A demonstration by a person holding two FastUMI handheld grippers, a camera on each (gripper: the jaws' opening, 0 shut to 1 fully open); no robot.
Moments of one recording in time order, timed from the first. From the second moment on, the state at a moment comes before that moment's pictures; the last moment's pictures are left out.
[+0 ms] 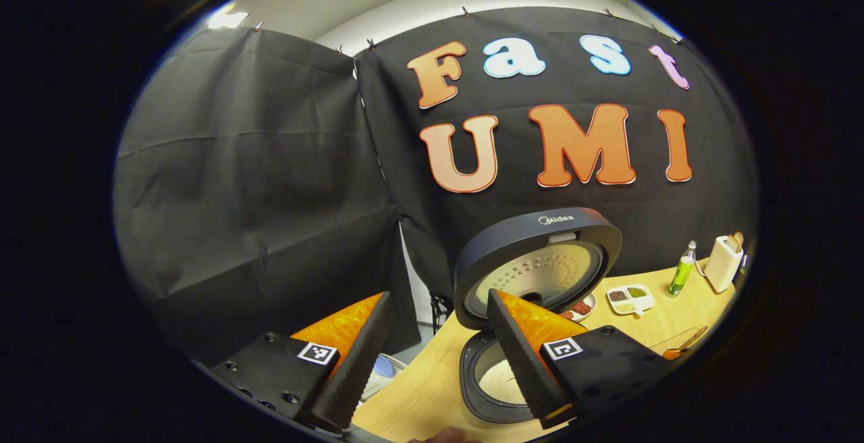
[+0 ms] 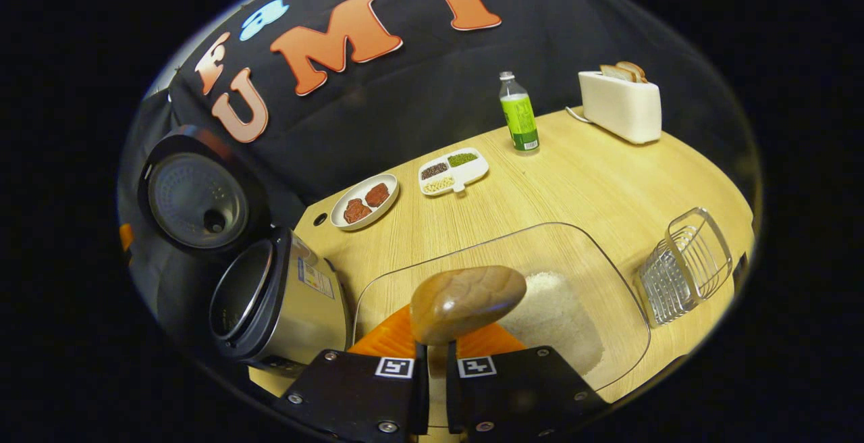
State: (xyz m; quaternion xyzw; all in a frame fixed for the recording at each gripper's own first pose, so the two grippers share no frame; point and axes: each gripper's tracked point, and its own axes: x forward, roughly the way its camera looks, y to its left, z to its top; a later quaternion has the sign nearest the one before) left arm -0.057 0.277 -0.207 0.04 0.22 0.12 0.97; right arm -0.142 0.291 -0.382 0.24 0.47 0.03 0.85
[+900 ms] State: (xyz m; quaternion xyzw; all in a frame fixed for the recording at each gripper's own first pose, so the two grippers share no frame) left arm -0.059 0.268 -0.194 0.04 0.22 0.11 0.97; right arm -0.137 0.297 -0.383 0.49 0.50 0.08 0.71
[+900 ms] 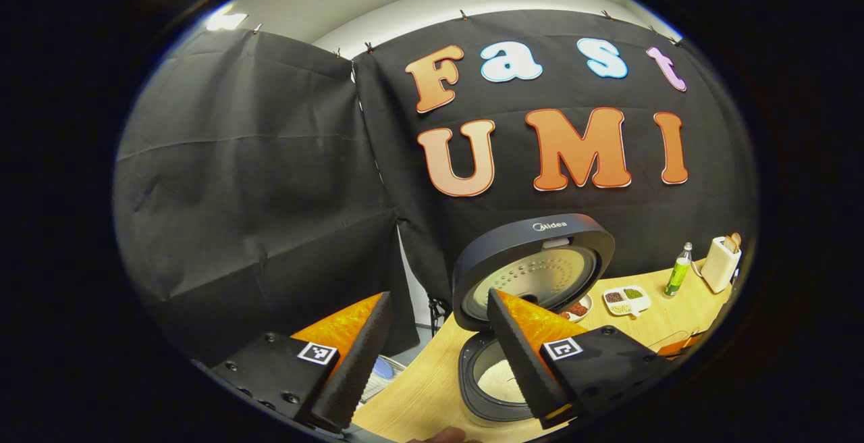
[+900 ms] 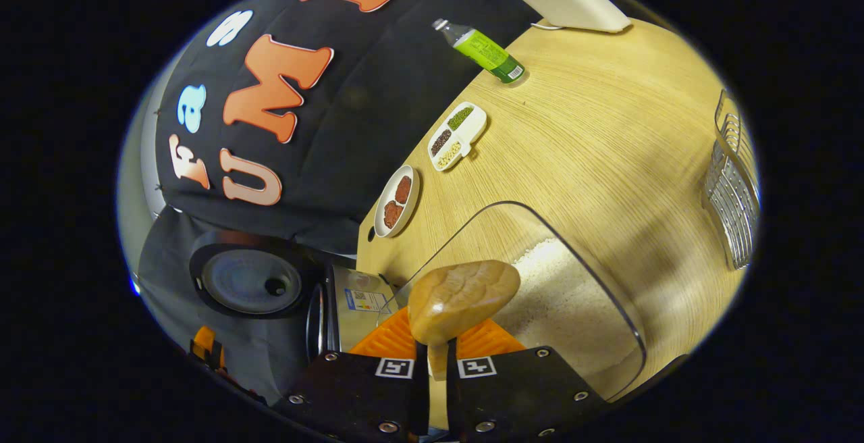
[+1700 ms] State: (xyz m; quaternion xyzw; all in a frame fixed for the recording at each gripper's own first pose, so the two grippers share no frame) left arm -0.068 0.215 -0.155 0.02 0.18 0.14 0.97; right arm -0.085 0.204 -0.312 0.66 0.43 0.10 0.60
